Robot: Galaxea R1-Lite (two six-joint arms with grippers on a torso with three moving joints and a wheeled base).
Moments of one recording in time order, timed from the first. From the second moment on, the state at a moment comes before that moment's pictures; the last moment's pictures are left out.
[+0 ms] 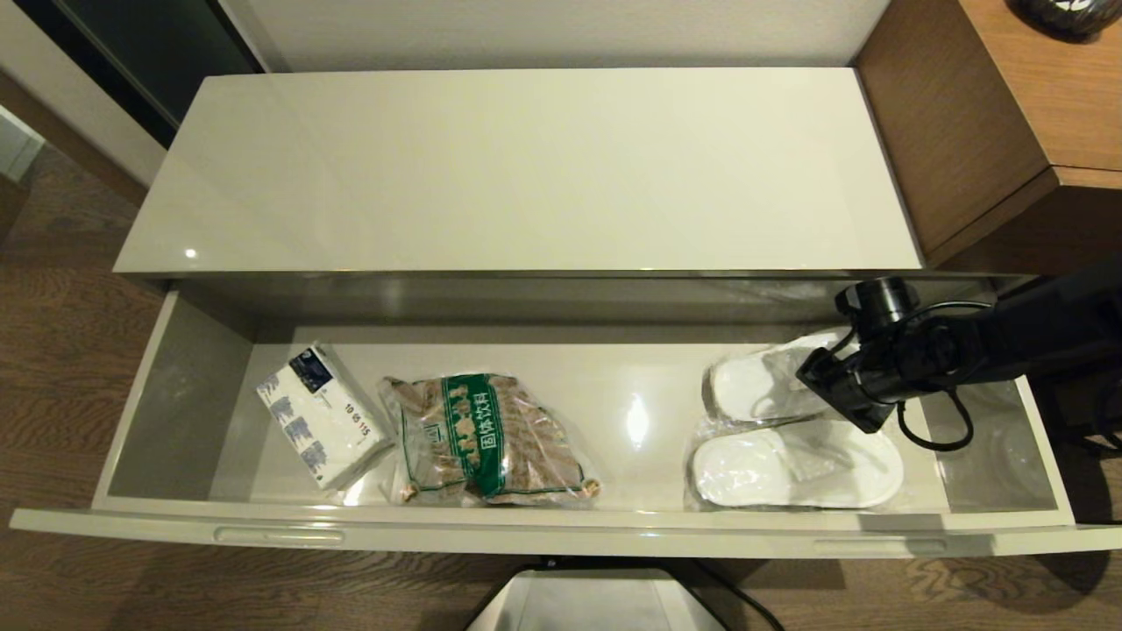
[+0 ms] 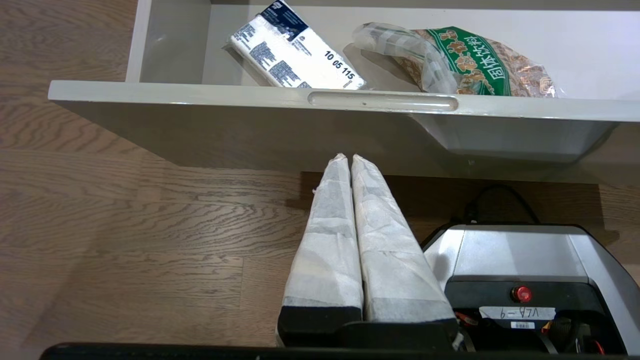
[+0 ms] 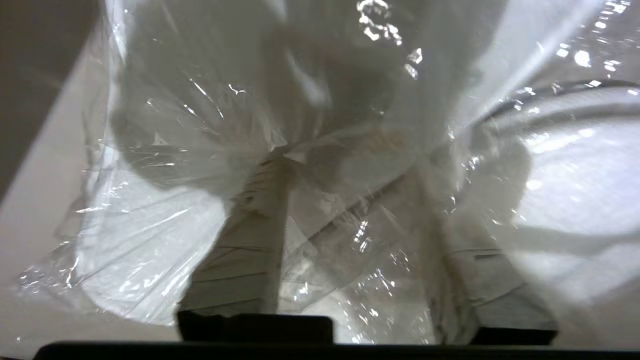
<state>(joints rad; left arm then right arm) 0.01 0.00 0.00 0.01 0.00 0.01 0.04 2.17 -1.33 0.03 -0.05 0.81</state>
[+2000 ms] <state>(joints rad) 0.01 0.00 0.00 0.01 0.00 0.01 0.26 1.46 -1.44 0.78 -0.02 0.91</state>
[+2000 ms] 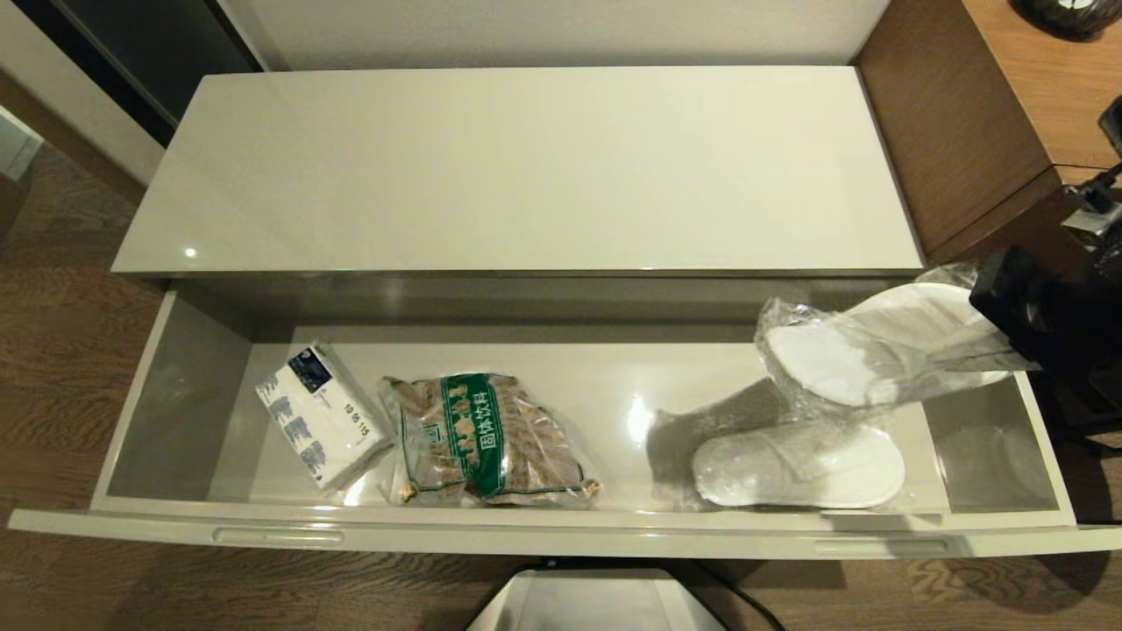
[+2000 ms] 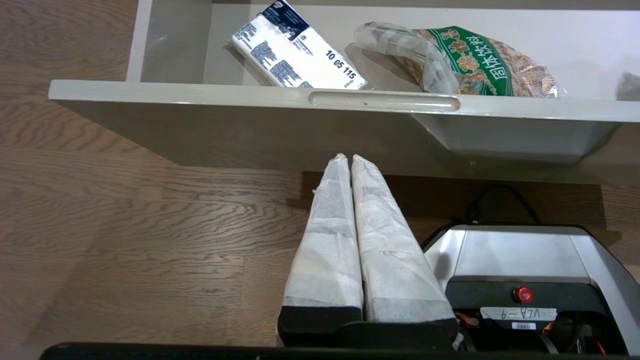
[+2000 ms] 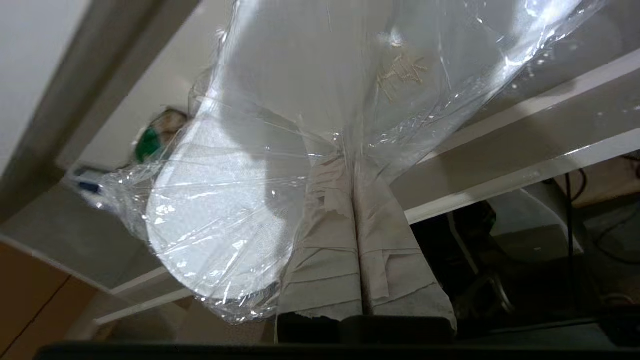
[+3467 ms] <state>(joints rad) 0.01 0.00 0.00 0.01 0.00 0.01 0.26 1.79 -1.89 0.56 -0.20 0.64</state>
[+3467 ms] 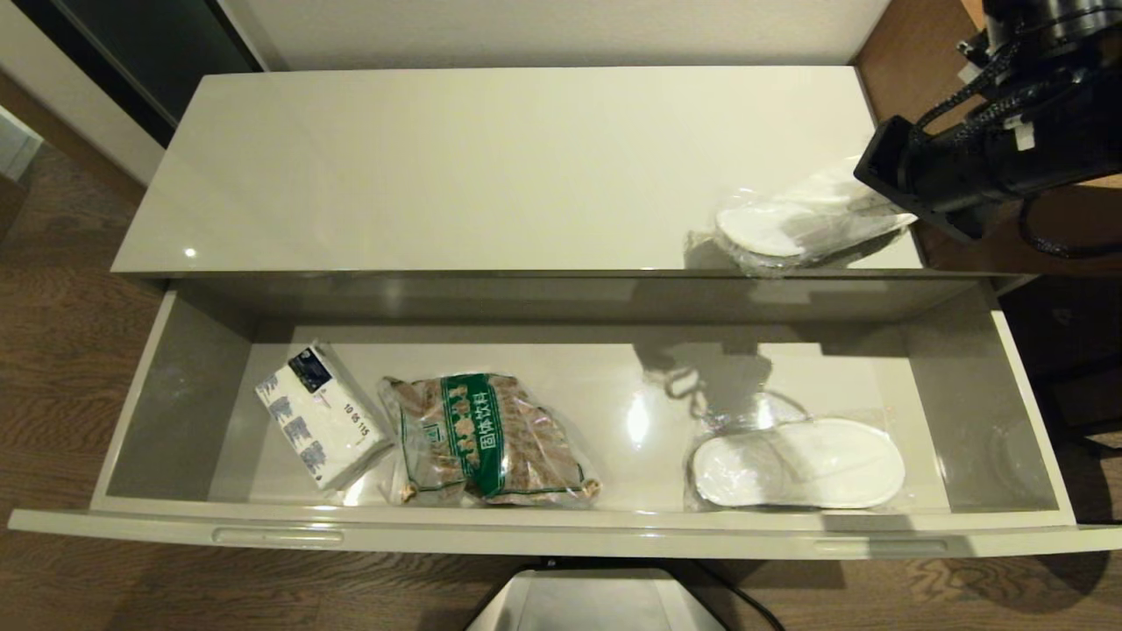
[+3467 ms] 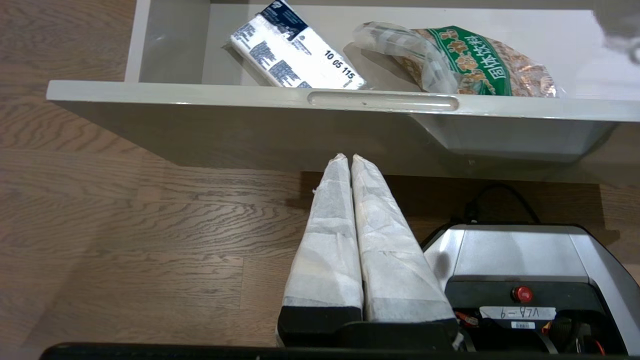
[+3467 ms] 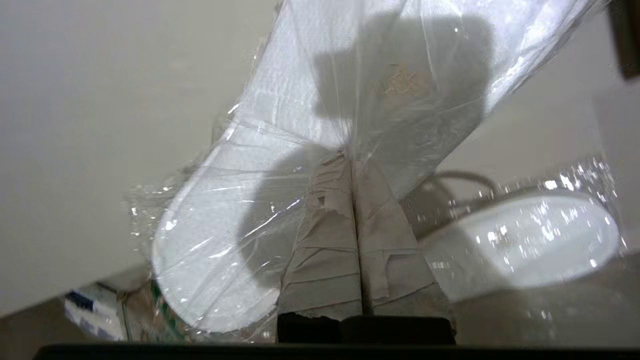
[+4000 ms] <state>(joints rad) 0.01 0.00 0.00 0.01 0.00 0.01 0.20 2.04 -1.93 0.10 -0.28 0.40</state>
